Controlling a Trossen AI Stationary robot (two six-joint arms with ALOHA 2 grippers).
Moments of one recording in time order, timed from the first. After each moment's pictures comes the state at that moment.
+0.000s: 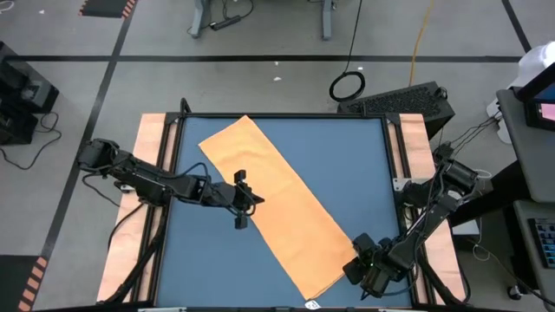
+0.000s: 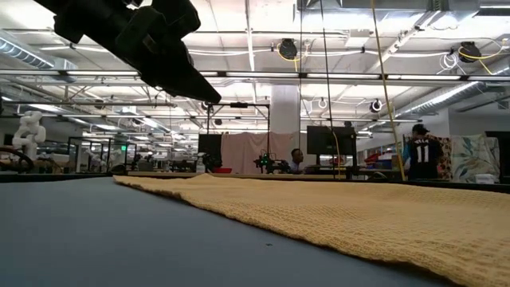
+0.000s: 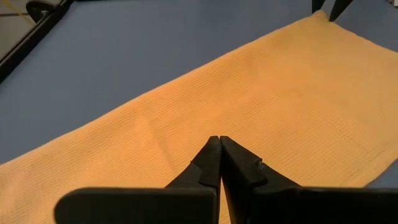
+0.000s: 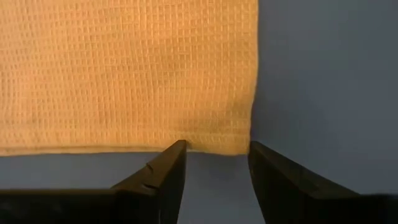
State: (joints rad) left arm -0.21 1.37 0.65 0.17 -0.25 -0.07; right arm 0.94 1.68 0.95 -0.74 0.15 2.00
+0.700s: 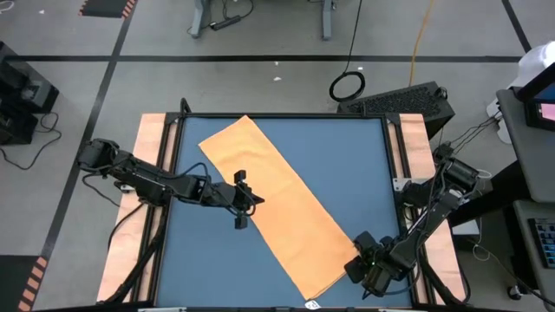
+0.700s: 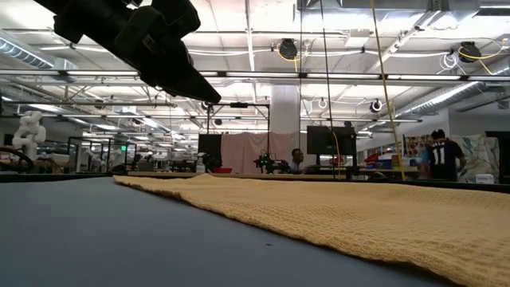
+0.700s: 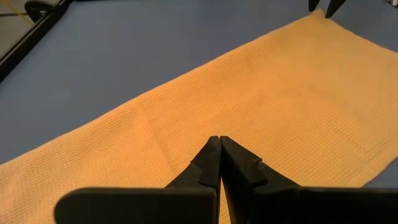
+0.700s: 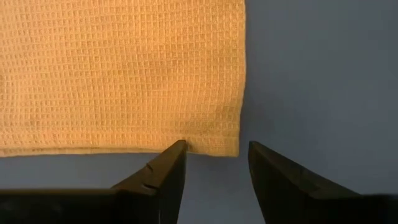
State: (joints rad) left arm -0.21 1.37 0.65 0.17 -0.24 -0.07; right arm 0.94 1.66 0.95 -0.78 0.16 2.00
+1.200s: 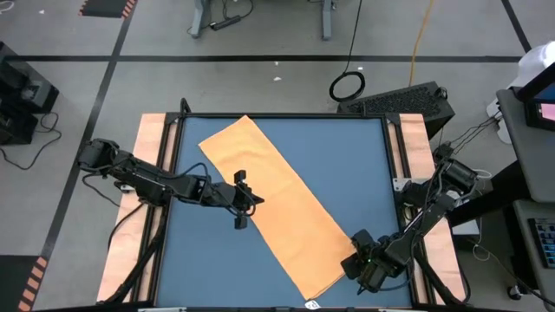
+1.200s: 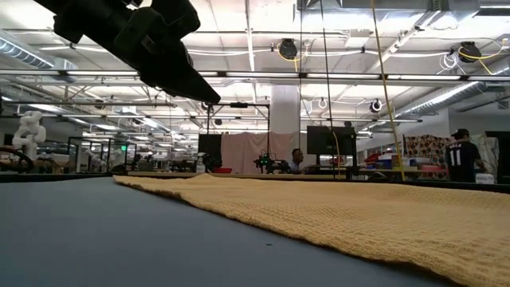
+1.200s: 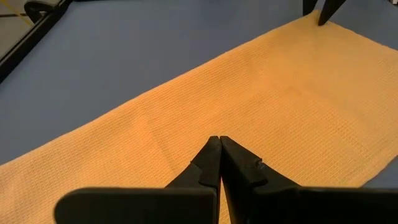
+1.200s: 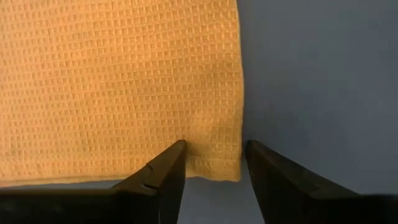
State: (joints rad) left arm -0.21 1.37 0.65 0.17 -0.24 -0.06; right arm 0.92 1.68 0.91 -0.71 0.13 2.02
